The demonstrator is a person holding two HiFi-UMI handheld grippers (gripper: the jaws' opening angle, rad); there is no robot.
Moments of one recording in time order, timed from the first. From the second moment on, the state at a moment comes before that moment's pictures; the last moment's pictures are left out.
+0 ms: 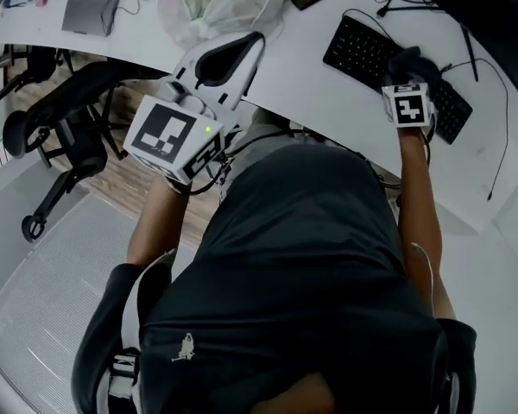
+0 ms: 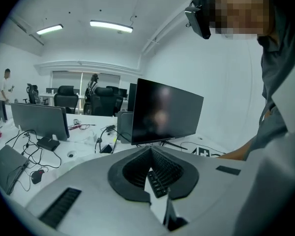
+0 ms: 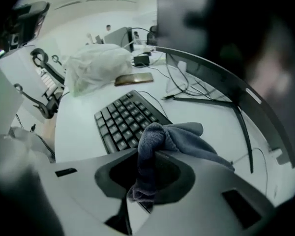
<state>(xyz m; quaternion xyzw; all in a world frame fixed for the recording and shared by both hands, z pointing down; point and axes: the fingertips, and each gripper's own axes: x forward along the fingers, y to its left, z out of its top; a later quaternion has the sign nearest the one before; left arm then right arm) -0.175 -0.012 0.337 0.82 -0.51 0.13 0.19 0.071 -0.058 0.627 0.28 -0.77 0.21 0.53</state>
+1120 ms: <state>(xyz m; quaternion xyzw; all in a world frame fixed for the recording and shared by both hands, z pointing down) -0.114 -0.027 0.308 0.85 -0.47 0.16 0.16 -0.003 -0.048 0.357 0.17 -0.95 0.23 0.14</state>
